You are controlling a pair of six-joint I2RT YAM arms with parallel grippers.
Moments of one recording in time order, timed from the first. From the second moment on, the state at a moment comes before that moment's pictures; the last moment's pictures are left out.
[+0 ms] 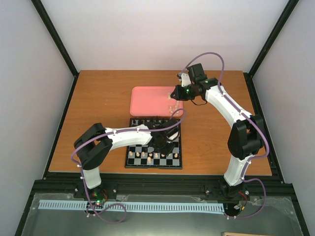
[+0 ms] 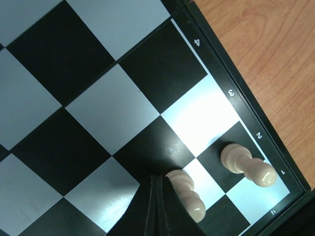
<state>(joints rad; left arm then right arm) -1.01 1.82 1.19 -0.64 0.10 -0.38 0.38 1.82 1.63 -0.71 -0.45 0.28</state>
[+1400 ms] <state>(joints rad) -1.01 1.83 1.29 -0.65 0.10 -0.32 0.38 1.82 1.62 -0.71 -0.46 0.28</state>
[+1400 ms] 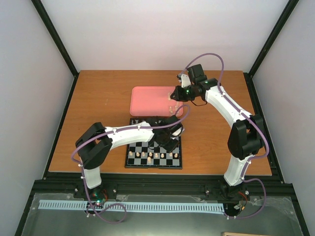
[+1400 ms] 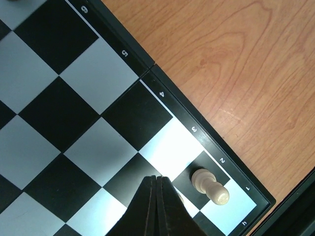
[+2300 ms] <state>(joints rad) -1.01 1.89 1.33 -0.71 0.19 -0.25 0.38 1.82 1.62 -0.71 -0.46 0.28</state>
